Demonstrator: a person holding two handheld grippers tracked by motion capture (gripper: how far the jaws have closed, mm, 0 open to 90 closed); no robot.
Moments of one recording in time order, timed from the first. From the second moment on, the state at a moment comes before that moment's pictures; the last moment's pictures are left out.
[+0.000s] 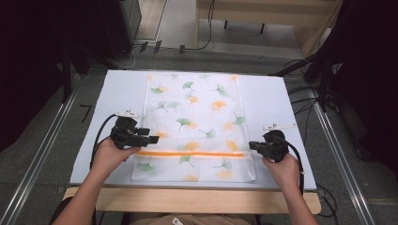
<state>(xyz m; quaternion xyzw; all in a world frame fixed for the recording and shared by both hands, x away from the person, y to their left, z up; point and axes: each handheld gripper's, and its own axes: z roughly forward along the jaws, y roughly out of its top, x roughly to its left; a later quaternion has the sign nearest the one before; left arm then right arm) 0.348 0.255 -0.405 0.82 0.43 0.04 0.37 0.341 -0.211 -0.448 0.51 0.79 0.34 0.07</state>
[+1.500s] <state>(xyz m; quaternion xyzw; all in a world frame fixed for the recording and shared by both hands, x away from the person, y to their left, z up) 0.365 0.205 -0.408 0.85 0.37 0.02 0.37 0.319 -0.215 -0.457 0.49 0.81 0.33 0.08</state>
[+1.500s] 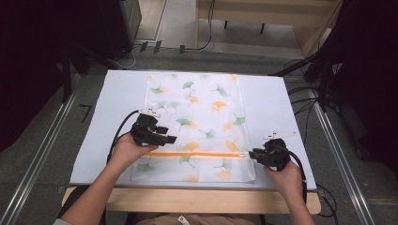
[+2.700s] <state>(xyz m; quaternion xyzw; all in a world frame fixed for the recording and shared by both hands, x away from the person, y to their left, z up) 0.365 0.182 -0.414 0.85 0.35 -0.03 0.40 0.325 -0.203 -0.467 0.47 0.82 0.31 0.07</state>
